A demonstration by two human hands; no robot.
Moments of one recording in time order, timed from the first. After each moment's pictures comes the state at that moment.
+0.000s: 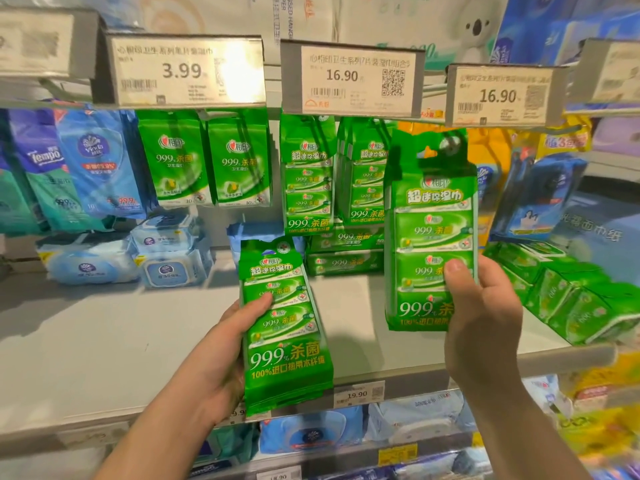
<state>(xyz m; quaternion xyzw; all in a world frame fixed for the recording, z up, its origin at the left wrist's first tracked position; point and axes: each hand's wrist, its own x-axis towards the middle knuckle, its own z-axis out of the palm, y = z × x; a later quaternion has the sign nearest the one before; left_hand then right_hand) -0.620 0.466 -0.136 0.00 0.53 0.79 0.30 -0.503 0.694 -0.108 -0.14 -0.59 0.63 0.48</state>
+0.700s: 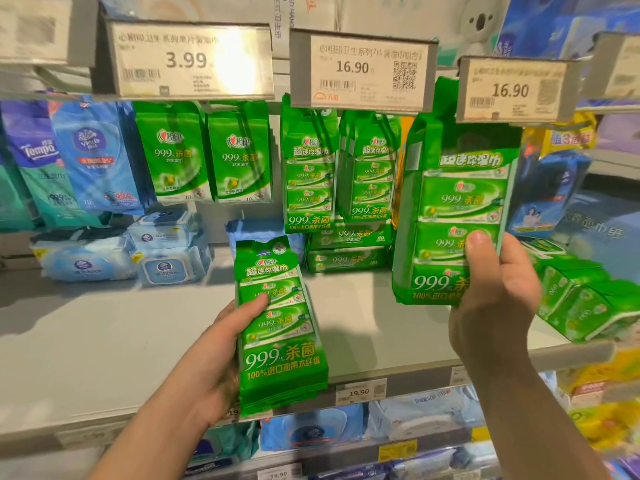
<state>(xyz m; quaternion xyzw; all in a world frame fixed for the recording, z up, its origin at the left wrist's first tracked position) -0.634 0.457 -0.148 0.01 0.53 0.79 0.31 -0.516 0.695 -0.090 -0.09 -0.53 0.66 0.52</state>
